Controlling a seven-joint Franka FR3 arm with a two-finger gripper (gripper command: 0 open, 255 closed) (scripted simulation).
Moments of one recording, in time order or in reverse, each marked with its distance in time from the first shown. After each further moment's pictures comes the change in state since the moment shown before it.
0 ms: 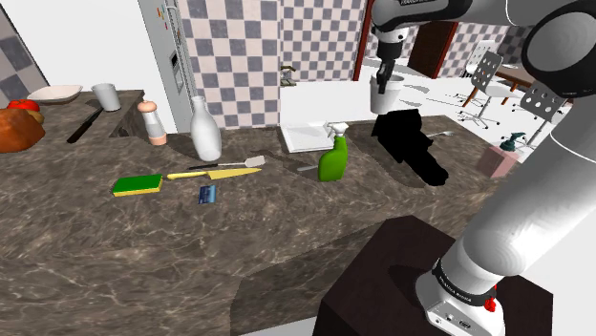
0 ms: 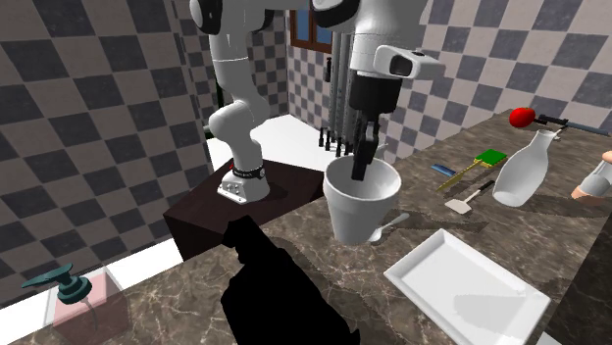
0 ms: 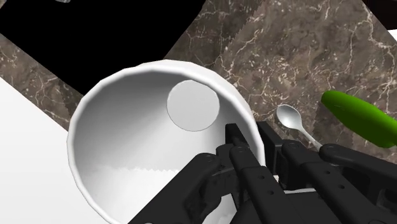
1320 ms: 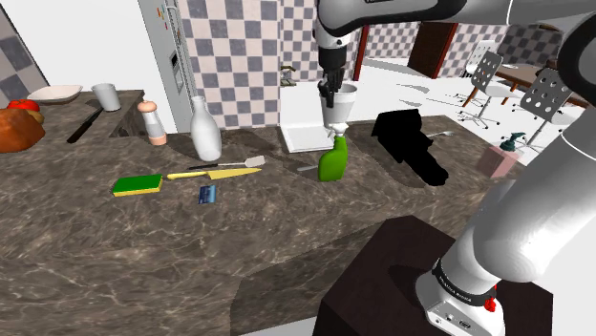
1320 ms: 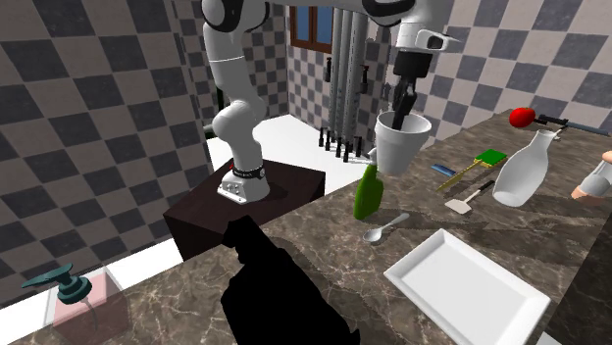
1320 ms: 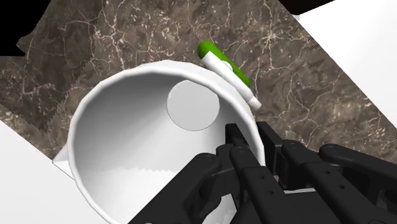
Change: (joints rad) arm 0.207 -0.063 0.264 -0.053 0.006 -0.085 0.461
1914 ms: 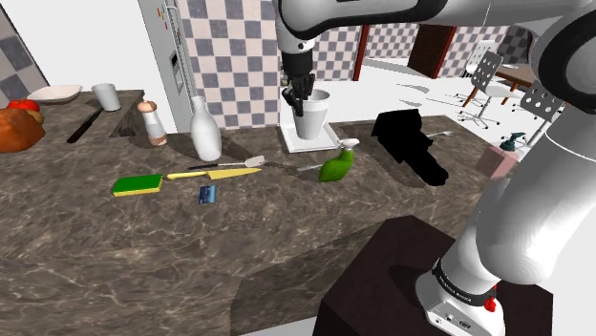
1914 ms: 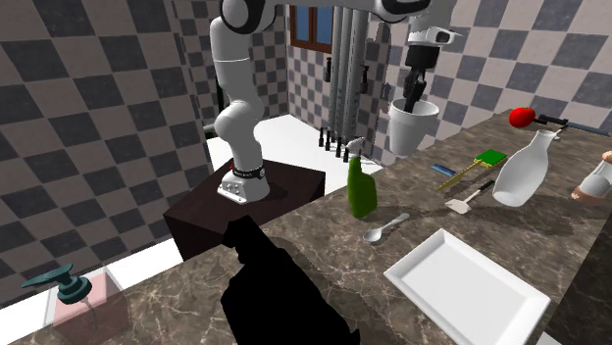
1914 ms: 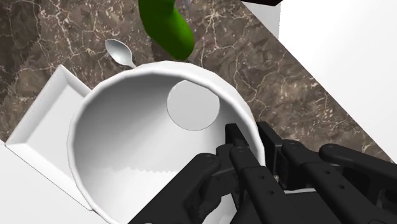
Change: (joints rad) arm 0.096 0.093 0.112 0.113 0.021 -0.050 0.199
